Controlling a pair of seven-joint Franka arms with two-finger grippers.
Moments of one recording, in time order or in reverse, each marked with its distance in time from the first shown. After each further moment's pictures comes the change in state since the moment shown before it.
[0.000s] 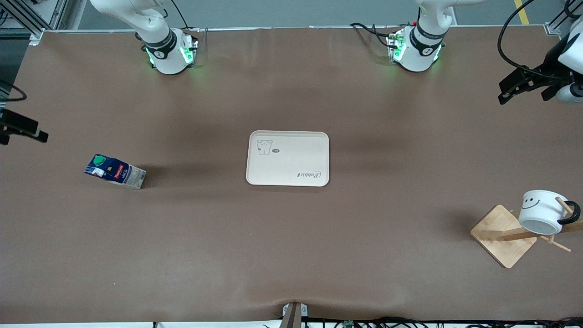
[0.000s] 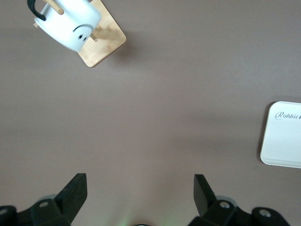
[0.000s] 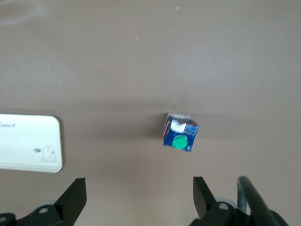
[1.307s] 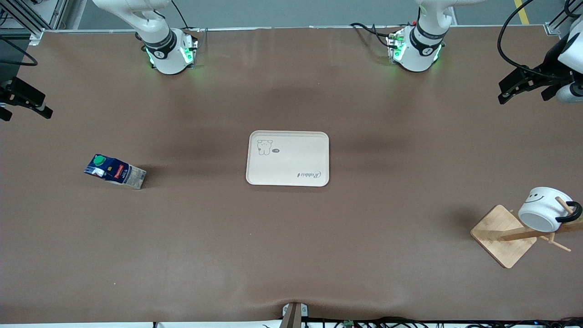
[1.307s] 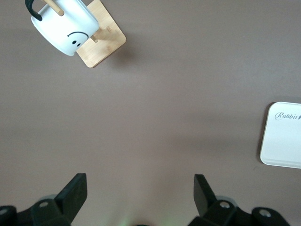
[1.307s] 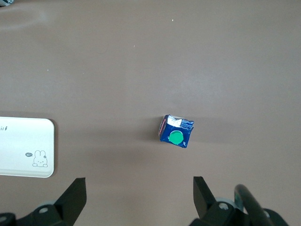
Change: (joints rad) left arm 0.000 0.000 0.000 0.004 0.000 0.000 0.000; right arm -0.179 -0.259 0.268 -0.324 -0.134 0.211 0.031
